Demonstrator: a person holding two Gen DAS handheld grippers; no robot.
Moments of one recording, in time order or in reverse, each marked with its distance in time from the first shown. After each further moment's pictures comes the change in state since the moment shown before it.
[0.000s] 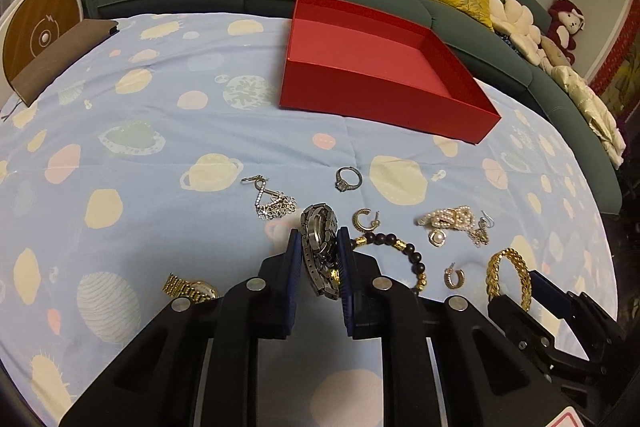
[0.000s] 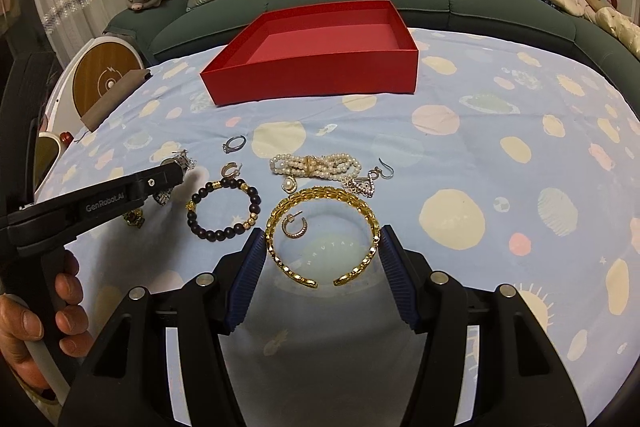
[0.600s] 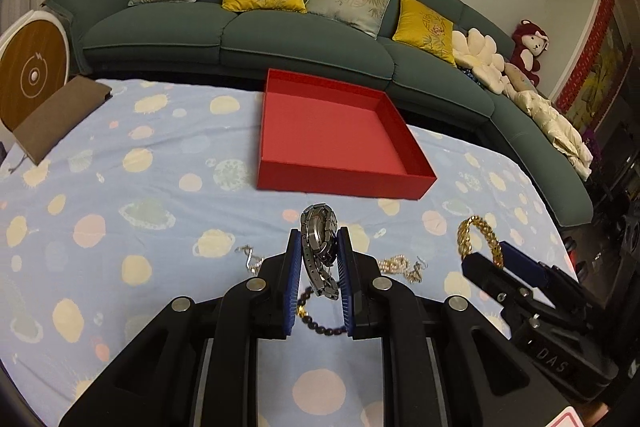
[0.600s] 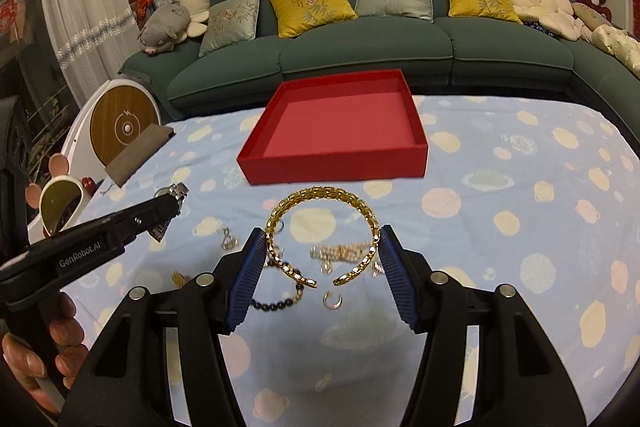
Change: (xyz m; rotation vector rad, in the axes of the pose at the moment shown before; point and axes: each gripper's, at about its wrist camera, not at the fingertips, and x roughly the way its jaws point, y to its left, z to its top) left arm -0.076 -0.014 0.045 0.050 -0.135 -0.082; right arm -0.054 0.015 0.062 0.029 -0.154 0.044
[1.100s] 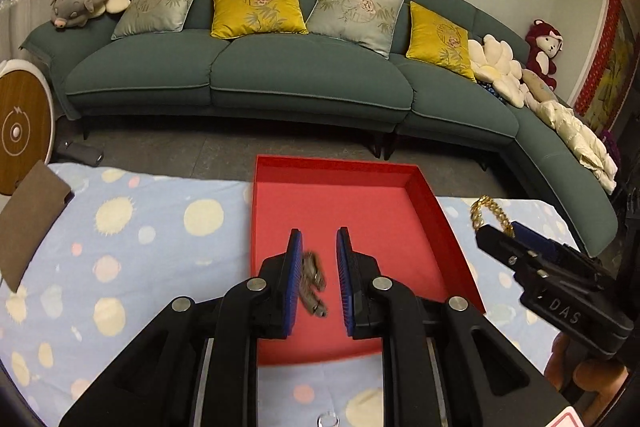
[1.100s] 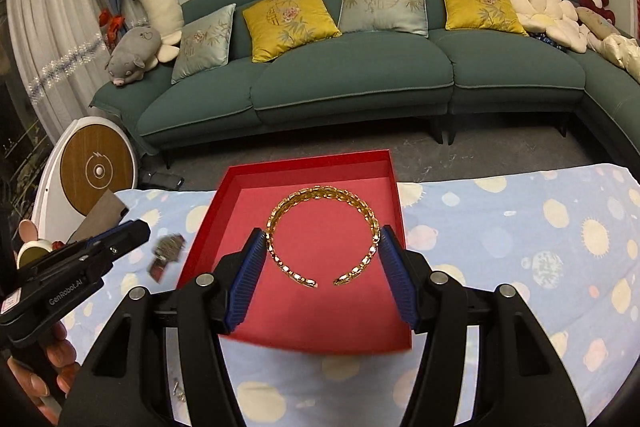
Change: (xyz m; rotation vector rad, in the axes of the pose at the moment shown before) left arm 0.122 0.004 0.147 0.058 -0.036 0.053; right arm 0.137 -0.055 0.151 0.035 0.002 -0.031
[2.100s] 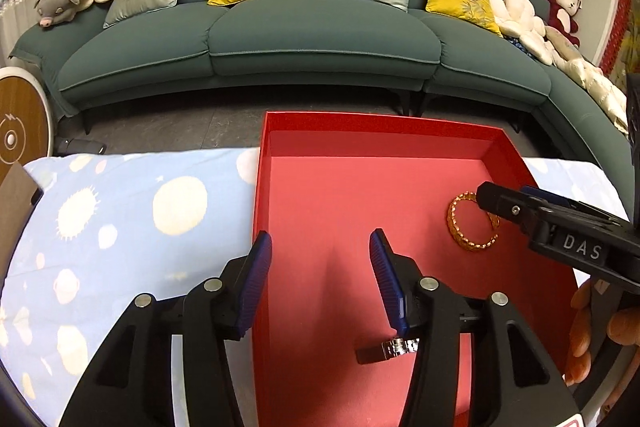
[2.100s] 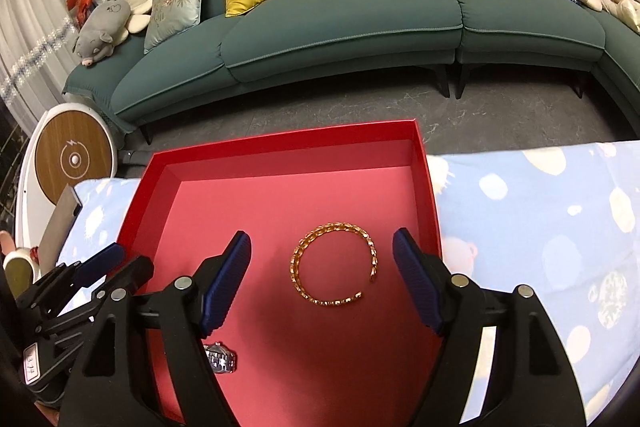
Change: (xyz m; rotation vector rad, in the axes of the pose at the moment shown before) left arm 0.100 0.016 -0.032 0.062 0.113 0.080; right arm 0.114 -0.036 0.001 0.040 0.157 -0.003
